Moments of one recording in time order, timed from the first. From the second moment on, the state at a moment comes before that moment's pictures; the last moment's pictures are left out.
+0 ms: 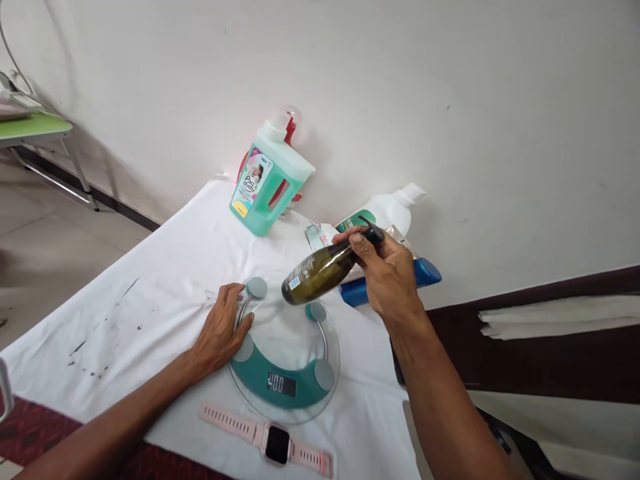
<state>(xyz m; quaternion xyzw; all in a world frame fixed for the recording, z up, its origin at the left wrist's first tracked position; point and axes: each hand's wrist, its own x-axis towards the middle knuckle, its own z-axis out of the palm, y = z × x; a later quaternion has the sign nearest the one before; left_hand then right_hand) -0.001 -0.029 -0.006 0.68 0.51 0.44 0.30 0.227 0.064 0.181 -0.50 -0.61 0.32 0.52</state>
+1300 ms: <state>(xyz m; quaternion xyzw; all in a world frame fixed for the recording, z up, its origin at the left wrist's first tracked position) -0.004 -0.025 0.006 0.71 0.53 0.37 0.28 0.292 -0.065 -0.007 -0.70 -0.42 0.19 0.55</state>
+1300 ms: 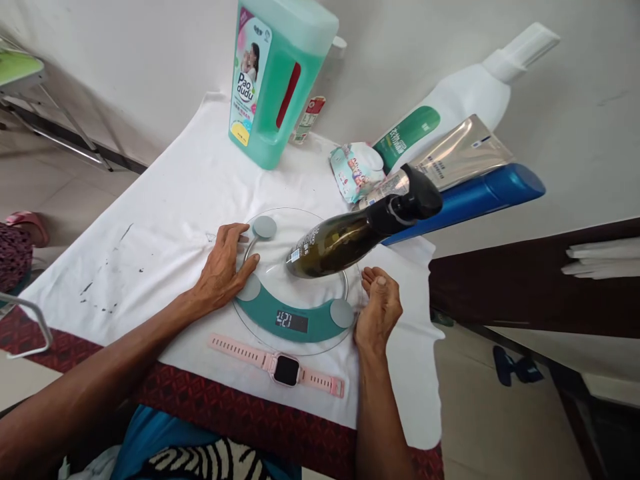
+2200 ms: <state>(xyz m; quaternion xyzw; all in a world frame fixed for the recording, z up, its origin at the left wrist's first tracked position) -0.005 -0.024 0.010 0.71 0.54 0.36 0.27 0.293 -0.065 -0.006 -0.71 -0.43 0.19 0.53</state>
